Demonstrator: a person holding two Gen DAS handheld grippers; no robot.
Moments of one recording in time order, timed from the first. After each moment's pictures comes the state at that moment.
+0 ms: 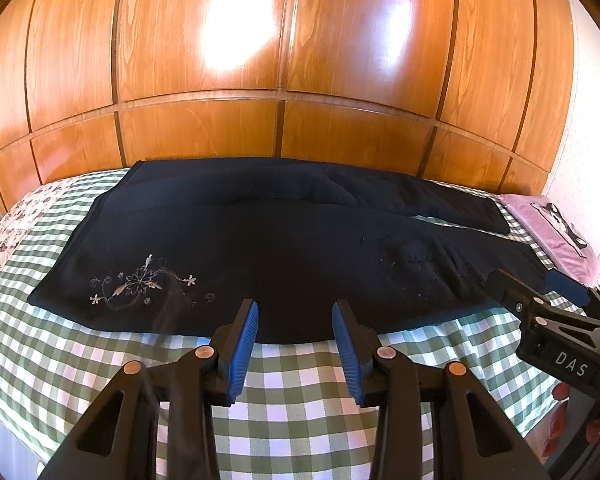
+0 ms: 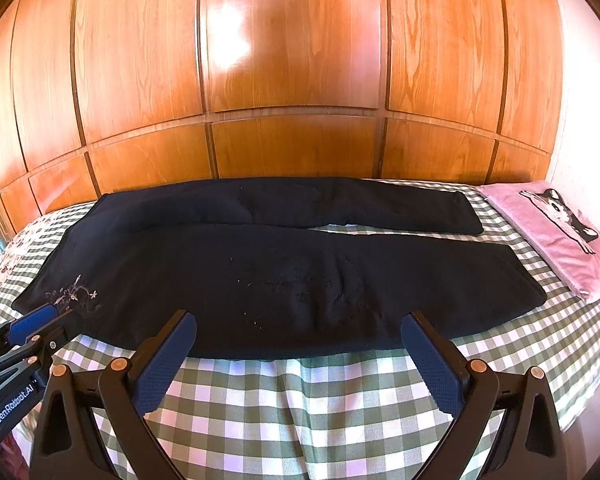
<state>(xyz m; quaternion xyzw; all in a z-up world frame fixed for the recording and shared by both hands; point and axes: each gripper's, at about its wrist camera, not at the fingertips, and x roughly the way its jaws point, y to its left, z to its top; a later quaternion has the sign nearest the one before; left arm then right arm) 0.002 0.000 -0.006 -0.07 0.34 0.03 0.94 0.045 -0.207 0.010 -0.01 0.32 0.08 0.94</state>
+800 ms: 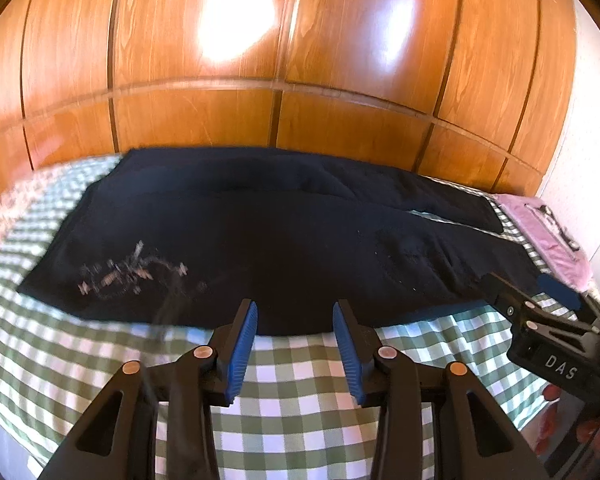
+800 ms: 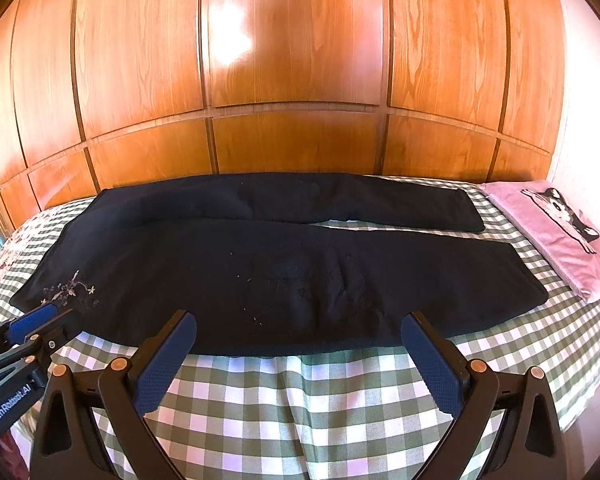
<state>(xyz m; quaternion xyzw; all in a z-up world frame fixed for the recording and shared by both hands) 0.007 0.007 -0.013 -0.10 0.36 0.01 0.93 0.047 -0.205 0.005 -0.02 0.33 0.07 0.94</state>
